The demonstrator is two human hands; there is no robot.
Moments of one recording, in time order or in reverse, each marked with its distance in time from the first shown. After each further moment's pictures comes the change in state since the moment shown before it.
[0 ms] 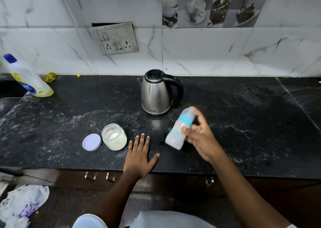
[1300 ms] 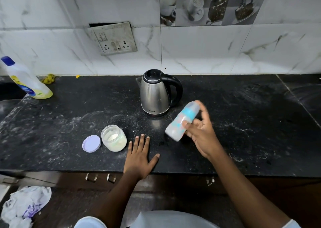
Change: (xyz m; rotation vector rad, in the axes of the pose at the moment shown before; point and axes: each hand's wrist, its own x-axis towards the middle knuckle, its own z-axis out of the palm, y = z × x) left_hand -0.002 0.001 -0.002 0.037 -0.008 -0.014; right_hand 0.006 -0.007 0.003 -0.001 0.046 -0.087
